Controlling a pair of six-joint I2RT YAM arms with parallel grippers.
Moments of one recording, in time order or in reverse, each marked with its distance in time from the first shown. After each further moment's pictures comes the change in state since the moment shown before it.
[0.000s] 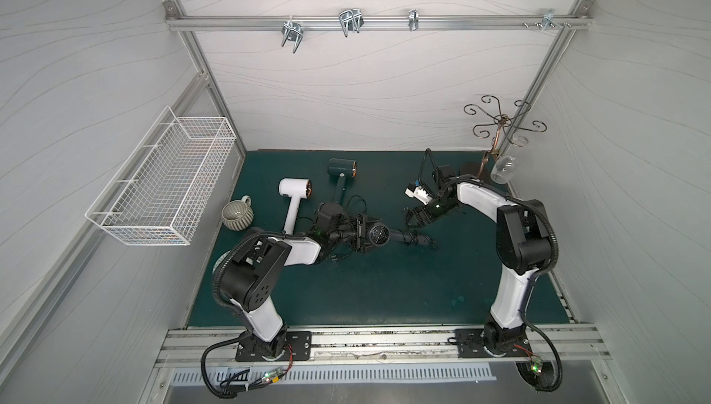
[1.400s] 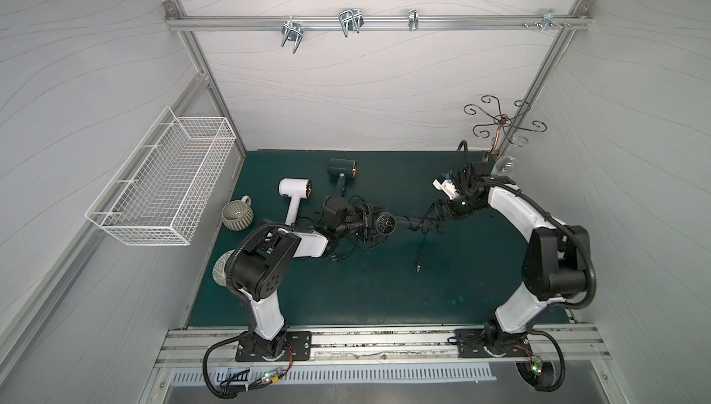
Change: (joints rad) left arm 0.000 0.091 0.131 0.108 -0.036 -0.004; right arm -0.183 -0.301 -0.147 -0.035 -0.045 0.164
